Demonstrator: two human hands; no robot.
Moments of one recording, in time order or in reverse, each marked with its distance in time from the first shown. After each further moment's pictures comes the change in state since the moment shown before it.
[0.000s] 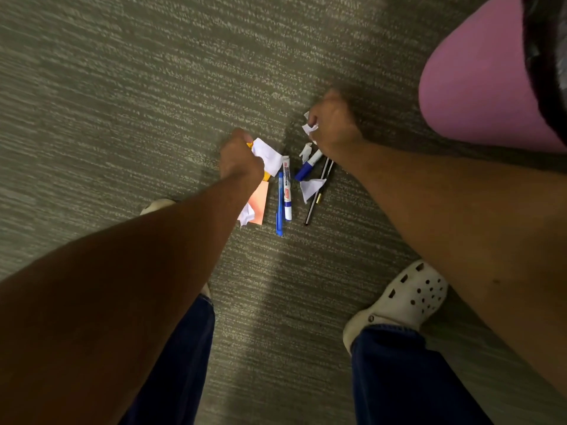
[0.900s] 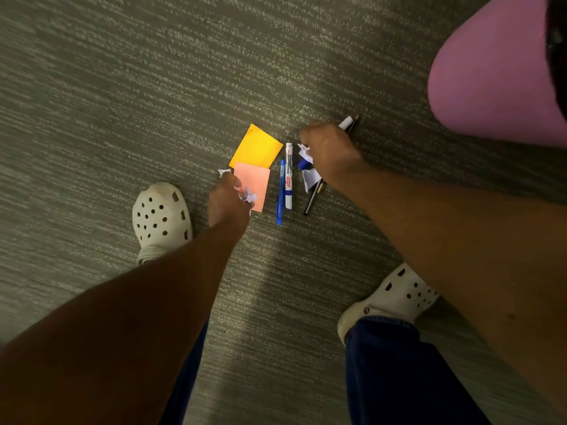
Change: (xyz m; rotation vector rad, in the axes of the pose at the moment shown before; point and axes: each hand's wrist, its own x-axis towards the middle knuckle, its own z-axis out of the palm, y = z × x) left_hand -0.068 -0.087 0.012 -0.018 -0.058 -0.053; right_hand -0.039 -0.014 0.019 -0.113 -0.240 -0.122
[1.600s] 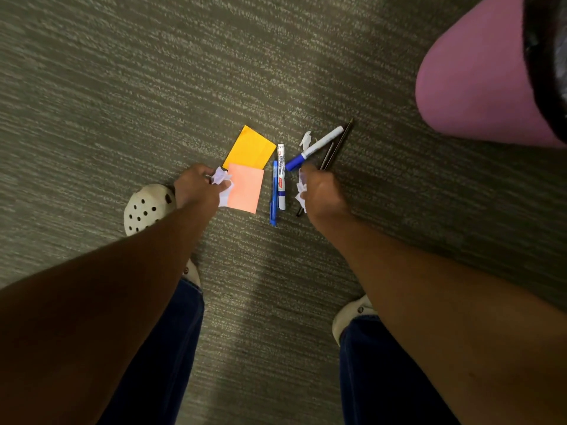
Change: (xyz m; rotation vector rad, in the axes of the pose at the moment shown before) left_hand 0.039 -0.014 -0.034 -0.025 0.060 -0.034; right_hand -0.065 0.000 0.066 0.036 0.064 0.221
